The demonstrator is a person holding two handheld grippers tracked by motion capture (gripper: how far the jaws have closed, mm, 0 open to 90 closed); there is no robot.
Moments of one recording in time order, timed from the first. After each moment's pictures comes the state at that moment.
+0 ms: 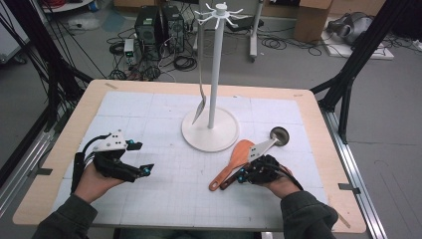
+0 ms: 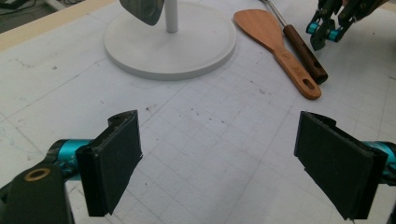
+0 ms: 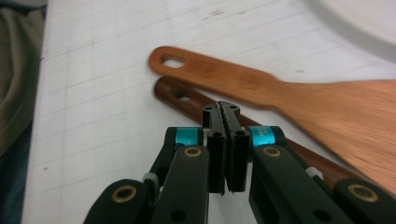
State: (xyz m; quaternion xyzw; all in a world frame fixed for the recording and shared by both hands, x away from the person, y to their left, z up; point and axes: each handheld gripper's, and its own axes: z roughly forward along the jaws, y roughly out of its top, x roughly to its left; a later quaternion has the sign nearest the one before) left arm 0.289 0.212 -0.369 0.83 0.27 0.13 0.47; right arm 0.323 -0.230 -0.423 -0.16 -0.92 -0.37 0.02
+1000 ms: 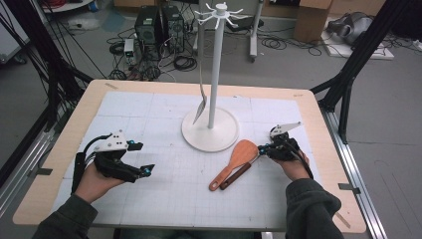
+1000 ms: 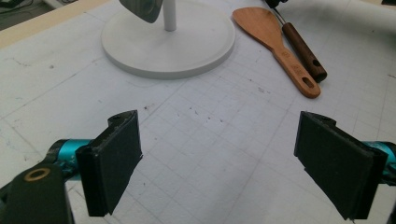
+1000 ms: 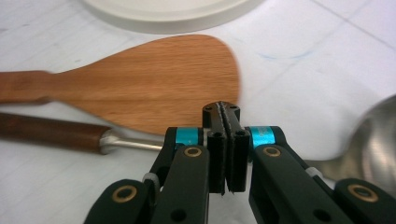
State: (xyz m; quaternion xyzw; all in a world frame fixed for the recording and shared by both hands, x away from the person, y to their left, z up) left arm 0.290 0.211 -0.370 0.83 0.26 0.13 0.47; right arm 0.379 -0.294 -0.426 -0.34 -0.87 -0.35 -0.11
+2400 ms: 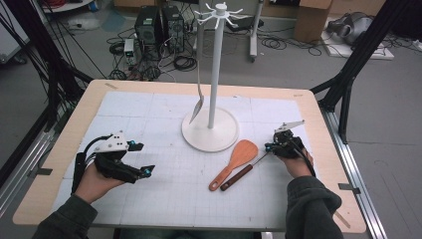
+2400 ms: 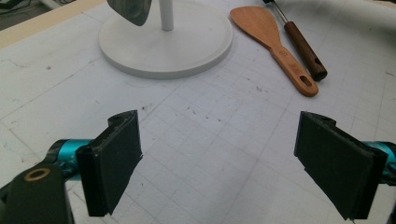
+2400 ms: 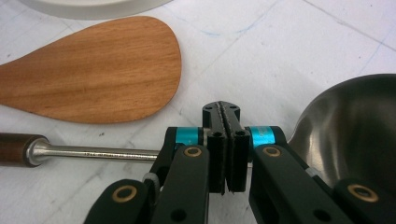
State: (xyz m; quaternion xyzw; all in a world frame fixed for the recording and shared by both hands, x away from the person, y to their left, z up) left arm 0.289 0.210 -0.370 0.84 0.26 0.13 0.47; right arm 0.385 -0.309 -0.430 -0.39 -0.86 -0.31 -0.13
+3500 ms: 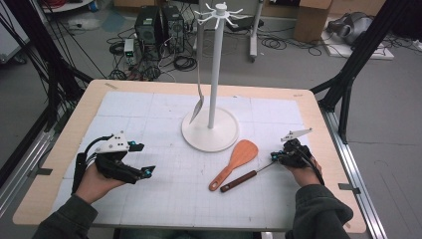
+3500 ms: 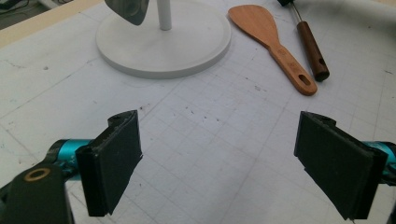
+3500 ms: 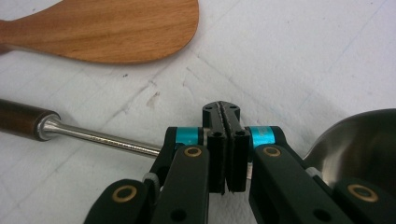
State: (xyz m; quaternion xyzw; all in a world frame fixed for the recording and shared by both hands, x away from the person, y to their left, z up) left arm 0.288 0.209 -0.371 0.84 0.26 0.13 0.47; right arm 0.356 -0.324 -0.430 -0.40 -0.86 -0.30 -0.11
